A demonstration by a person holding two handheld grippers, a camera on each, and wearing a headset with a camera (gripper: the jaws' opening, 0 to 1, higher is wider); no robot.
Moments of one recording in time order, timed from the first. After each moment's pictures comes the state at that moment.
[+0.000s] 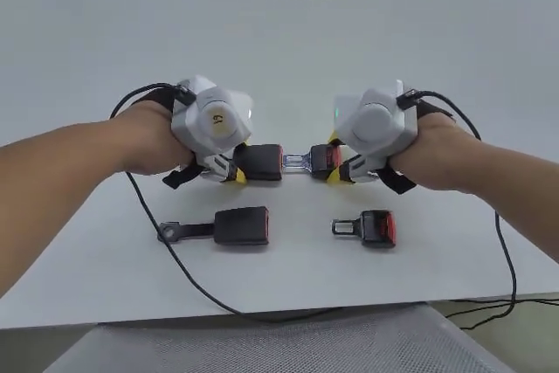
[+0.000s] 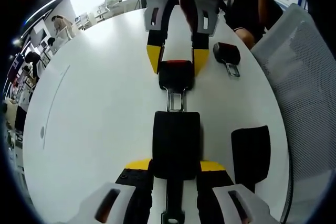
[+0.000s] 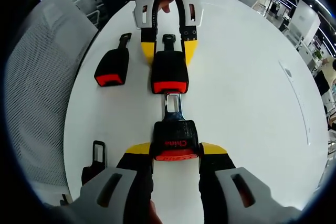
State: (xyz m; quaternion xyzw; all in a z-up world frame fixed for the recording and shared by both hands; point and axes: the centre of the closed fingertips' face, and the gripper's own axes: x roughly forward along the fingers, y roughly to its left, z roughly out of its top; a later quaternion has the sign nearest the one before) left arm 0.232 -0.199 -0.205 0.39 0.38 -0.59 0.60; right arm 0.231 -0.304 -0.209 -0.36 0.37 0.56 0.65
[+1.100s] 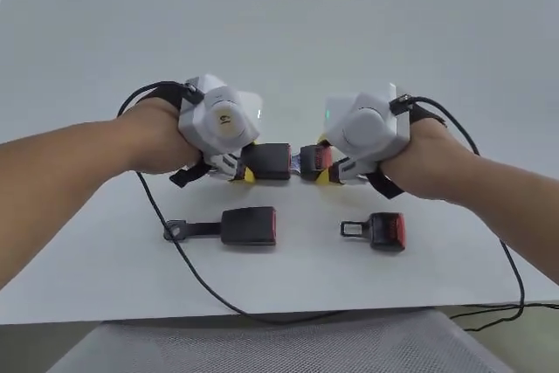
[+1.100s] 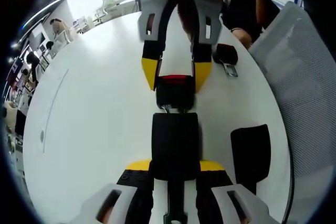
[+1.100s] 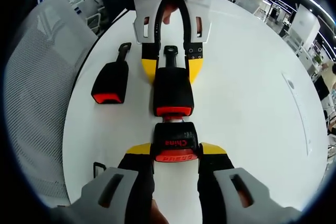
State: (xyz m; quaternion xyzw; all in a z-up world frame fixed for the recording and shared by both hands) left arm 0.234 -0.200 -0.208 0.39 0.37 -0.60 0.60; right arm 0.234 -0.275 -0.207 -0.35 0.35 0.57 0.66
